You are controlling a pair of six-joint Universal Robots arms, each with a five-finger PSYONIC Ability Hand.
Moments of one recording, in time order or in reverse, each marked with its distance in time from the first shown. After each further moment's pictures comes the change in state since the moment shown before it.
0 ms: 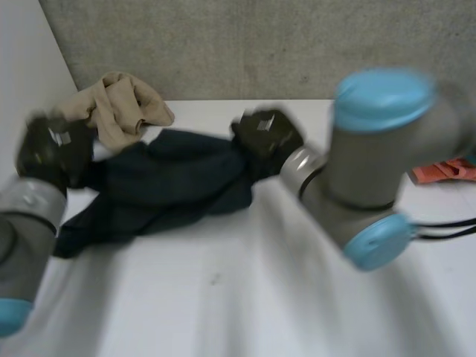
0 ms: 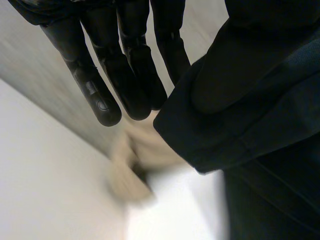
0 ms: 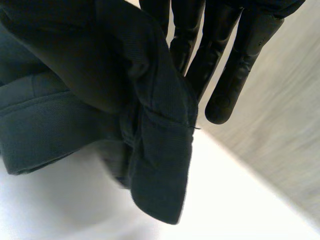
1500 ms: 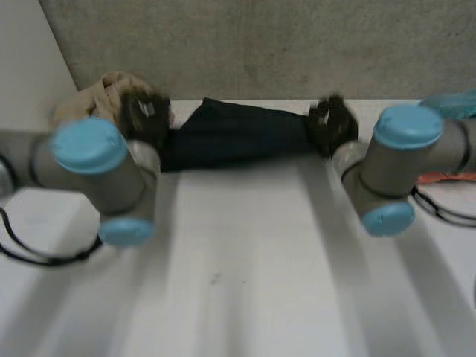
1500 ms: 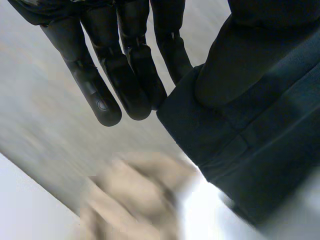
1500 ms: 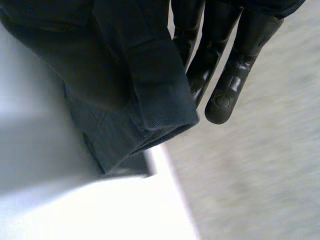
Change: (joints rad) left arm -0.210 -0.667 0.599 0.136 -0.145 -0.030; right arm -0.243 0.230 0.000 -0.325 0.021 -0.539; left_hand 0.000 0.005 0.006 0.005 0.012; right_hand 0.051 0.000 0.027 0.003 0.000
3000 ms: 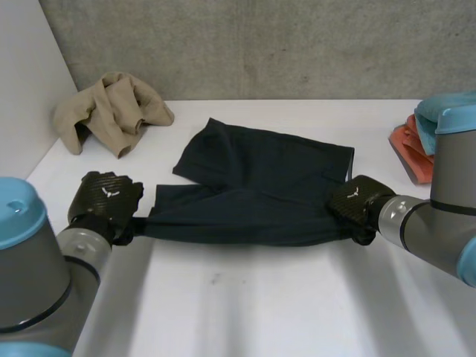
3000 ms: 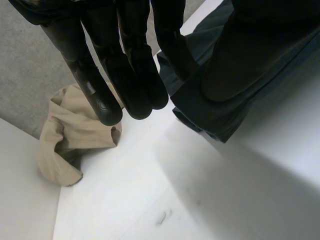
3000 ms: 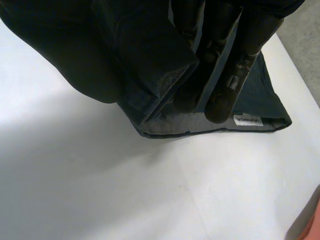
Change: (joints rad) left arm 0.016 0.540 -0.623 -0.263 0.015 -0.025; right arm -0.102 -0.361 0.396 0.561 -0.121 0.001; left_hand 0.000 0.000 0.000 0.000 0.000; right_hand 0.000 0.000 0.000 0.000 0.000
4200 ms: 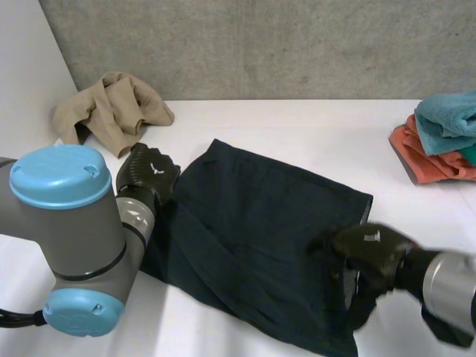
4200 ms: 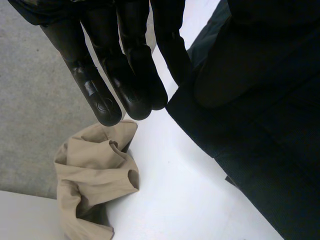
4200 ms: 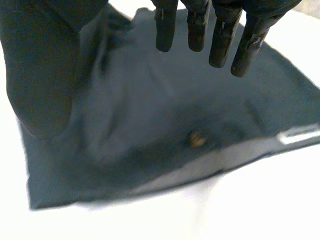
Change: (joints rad) left arm -0.101 -0.231 0.296 -0.015 -0.011 0.300; right arm -0.063 -0.439 0.415 0.149 -0.218 0.445; left_hand 0.000 0.000 0.000 0.000 0.000; right_hand -0.746 -0.918 -0.944 -0.938 -0.880
